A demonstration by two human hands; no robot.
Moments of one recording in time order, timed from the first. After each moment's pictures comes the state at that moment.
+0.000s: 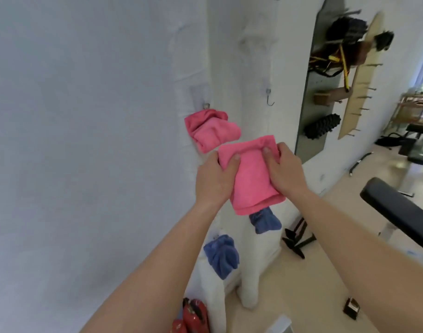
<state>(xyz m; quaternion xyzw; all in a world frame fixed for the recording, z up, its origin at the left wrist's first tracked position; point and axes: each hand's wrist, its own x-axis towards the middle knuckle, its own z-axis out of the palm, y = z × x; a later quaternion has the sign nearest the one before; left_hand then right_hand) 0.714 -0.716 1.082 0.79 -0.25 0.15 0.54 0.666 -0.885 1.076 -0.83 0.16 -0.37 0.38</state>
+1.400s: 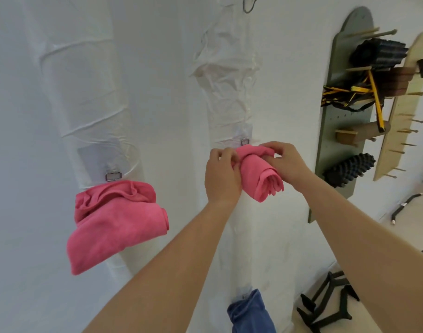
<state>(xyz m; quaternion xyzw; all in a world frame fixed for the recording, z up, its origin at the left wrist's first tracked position) 0.944 -1.017 1.130 0.80 -0.22 0.34 0.45 0.909 -1.180 1.158 -0.82 -0.02 -0.30 0.48</state>
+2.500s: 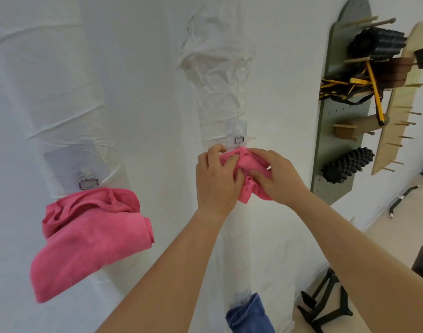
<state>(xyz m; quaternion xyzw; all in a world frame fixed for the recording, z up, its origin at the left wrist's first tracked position) 0.971 -1.021 1.105 0.78 -0.29 0.48 0.27 0.917 -1.183 1.117 -0.88 -0.09 -0.37 0.29</state>
